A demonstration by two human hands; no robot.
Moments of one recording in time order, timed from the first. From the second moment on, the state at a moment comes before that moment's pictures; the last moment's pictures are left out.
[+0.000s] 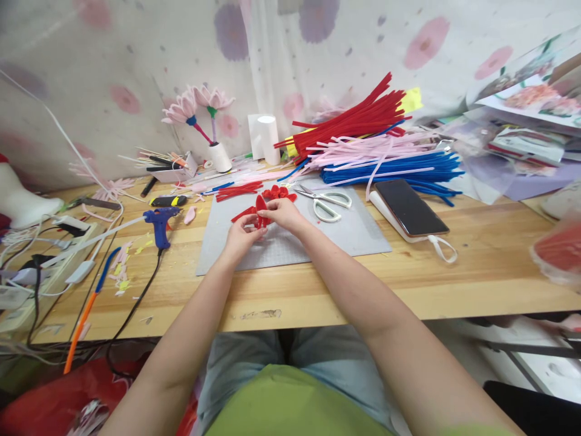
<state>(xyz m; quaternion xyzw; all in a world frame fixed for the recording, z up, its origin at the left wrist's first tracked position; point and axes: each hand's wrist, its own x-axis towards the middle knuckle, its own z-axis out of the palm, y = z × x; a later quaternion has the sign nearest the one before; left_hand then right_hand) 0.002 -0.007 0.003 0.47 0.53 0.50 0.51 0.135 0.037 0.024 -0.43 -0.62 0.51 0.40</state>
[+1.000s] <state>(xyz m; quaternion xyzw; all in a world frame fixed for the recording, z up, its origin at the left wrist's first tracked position) 0.005 -0.009 0.002 0.49 0.59 0.55 0.33 0.124 0.037 0.013 -0.40 -0.44 0.67 0.45</state>
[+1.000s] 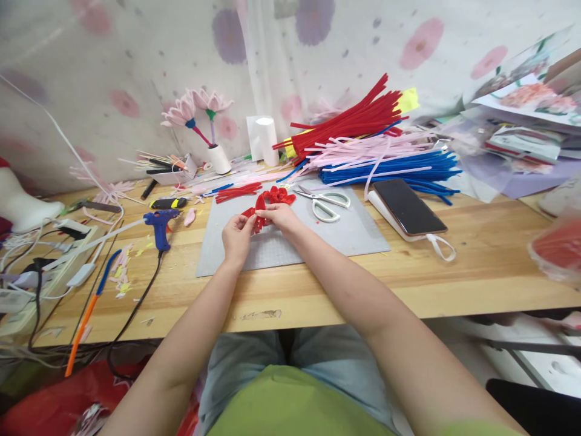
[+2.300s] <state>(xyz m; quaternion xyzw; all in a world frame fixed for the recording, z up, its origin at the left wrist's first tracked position) 0.000 -0.010 0.018 0.33 0.43 0.47 0.69 0.133 0.037 0.012 -0.33 -0.47 0.74 0.35</state>
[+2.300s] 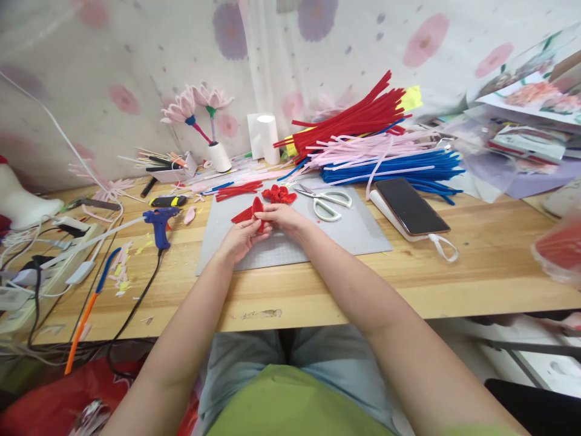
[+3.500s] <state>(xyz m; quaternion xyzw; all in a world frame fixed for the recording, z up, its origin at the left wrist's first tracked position) -0.003 0.000 0.005 0.40 0.49 0.59 0.50 0.123 0.037 0.010 -0.40 -0.71 0.45 0.37</state>
